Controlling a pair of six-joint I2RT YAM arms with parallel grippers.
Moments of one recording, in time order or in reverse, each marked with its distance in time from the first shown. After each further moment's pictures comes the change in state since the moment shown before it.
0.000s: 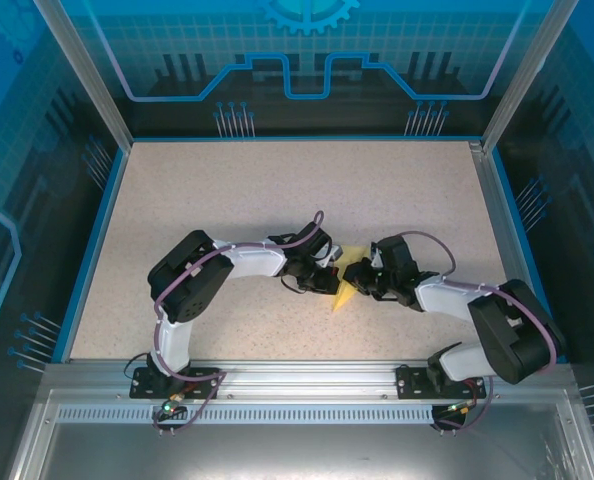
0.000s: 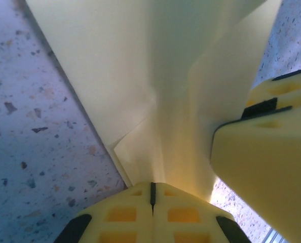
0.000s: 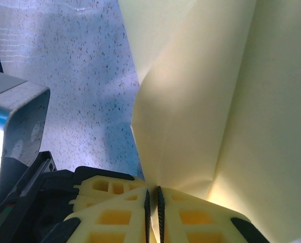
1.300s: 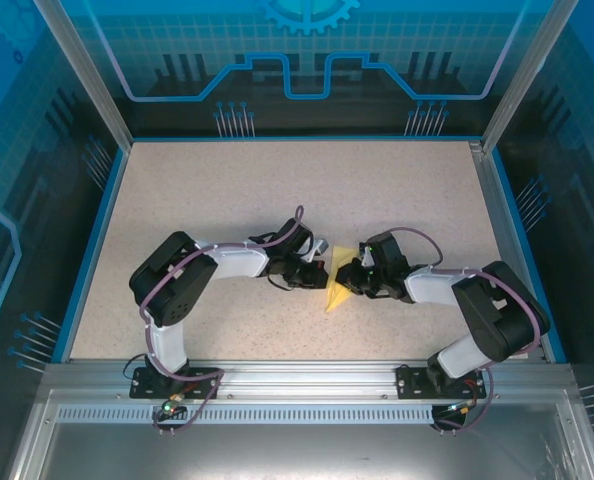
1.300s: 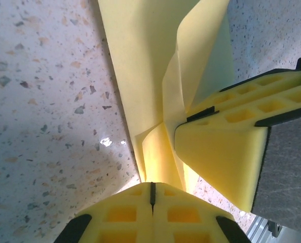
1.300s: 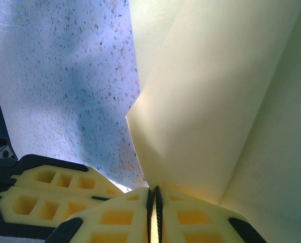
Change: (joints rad) left arm 0.083 -0.095 -0.127 0.108 0.061 -0.030; right arm 0.027 0.127 0.072 -0.011 -0.045 -0.078
